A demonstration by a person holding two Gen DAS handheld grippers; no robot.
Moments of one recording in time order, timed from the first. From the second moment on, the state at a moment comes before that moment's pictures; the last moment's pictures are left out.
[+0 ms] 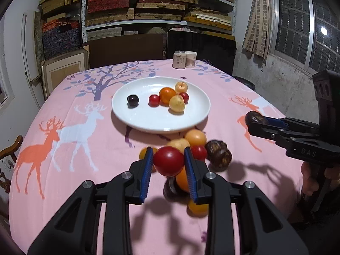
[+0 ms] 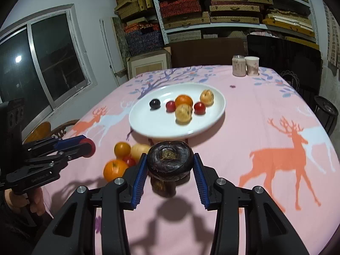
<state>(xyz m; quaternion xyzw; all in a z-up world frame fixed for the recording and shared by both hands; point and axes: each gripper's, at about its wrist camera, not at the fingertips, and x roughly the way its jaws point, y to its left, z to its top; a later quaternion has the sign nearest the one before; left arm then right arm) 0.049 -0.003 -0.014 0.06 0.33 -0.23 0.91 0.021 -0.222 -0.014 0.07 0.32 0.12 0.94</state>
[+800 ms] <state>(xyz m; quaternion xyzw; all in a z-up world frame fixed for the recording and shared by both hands) 0.252 -0.051 -0.060 0.09 0.41 -0.21 0.88 0.187 -0.230 -0.032 0.05 0.36 0.08 0.93</state>
